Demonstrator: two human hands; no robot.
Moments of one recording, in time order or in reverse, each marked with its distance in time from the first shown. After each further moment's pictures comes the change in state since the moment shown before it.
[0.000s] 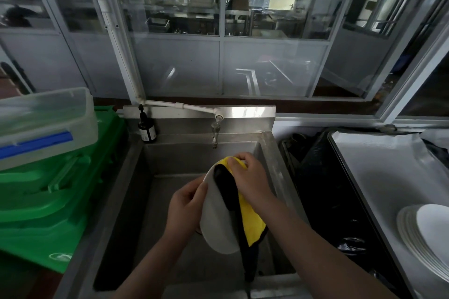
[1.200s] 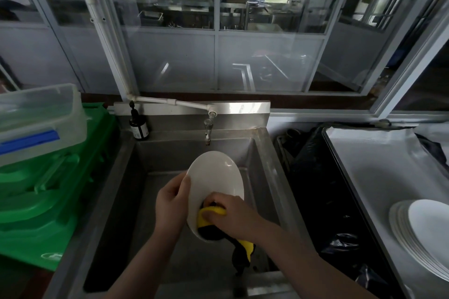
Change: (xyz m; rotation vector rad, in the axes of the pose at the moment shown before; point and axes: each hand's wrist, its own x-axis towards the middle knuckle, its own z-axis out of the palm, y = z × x) left_hand 0.008 -0.003 0.003 0.016 0.103 -0.061; right_hand -0.041 0.042 -0.004 -0.280 -0.598 -0.121
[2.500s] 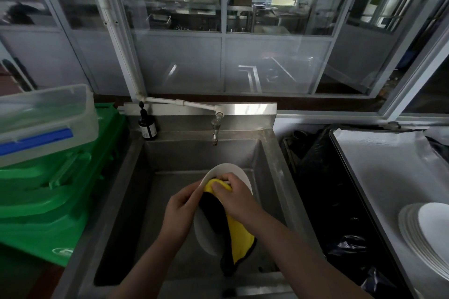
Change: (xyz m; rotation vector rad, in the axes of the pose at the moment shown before) left_hand -0.009 -0.017 -0.015 -0.023 -0.188 0.003; right_hand 0.015 -0.026 0.004 0.301 0.253 0.131
